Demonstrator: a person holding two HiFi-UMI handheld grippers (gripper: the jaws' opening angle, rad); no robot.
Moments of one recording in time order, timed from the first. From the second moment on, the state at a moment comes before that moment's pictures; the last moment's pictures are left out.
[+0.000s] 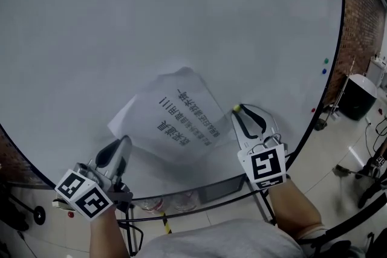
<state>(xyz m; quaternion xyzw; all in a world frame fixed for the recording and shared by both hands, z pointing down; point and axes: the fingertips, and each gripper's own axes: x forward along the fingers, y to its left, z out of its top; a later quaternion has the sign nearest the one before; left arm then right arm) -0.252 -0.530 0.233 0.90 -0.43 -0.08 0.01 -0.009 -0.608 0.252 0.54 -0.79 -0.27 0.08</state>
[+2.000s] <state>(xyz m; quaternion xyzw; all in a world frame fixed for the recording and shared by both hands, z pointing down) 0.031 0.036 0.406 0.91 -0.38 0.05 0.16 0.140 0.024 0.421 0.28 -0.95 0.04 0.12</state>
